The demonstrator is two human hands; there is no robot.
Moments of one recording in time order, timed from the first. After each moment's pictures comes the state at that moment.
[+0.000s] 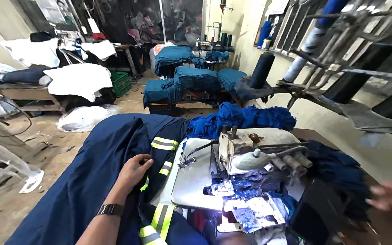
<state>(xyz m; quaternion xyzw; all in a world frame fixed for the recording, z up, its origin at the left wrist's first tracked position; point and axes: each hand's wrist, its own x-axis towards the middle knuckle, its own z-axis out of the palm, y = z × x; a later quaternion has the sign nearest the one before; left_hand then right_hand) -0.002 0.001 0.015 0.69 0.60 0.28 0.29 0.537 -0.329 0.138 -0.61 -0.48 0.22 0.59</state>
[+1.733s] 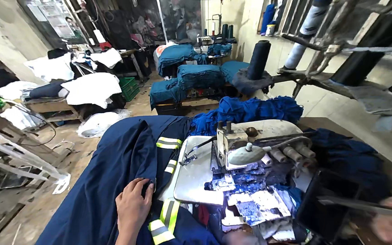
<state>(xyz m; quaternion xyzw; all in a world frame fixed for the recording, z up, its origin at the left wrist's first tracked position) 0.017 -0.112 0.017 0.69 0.67 0.27 0.09 0.485 -0.345 0.112 -0.51 -0.43 0.33 0.67</state>
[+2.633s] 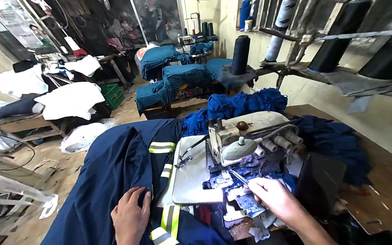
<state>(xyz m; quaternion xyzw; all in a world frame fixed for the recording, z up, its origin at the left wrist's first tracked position) -0.009 -0.096 -0.029 0.73 0.60 0.33 -0.01 0.373 -0.235 0.060 -0.73 -0.49 0.35 0.33</state>
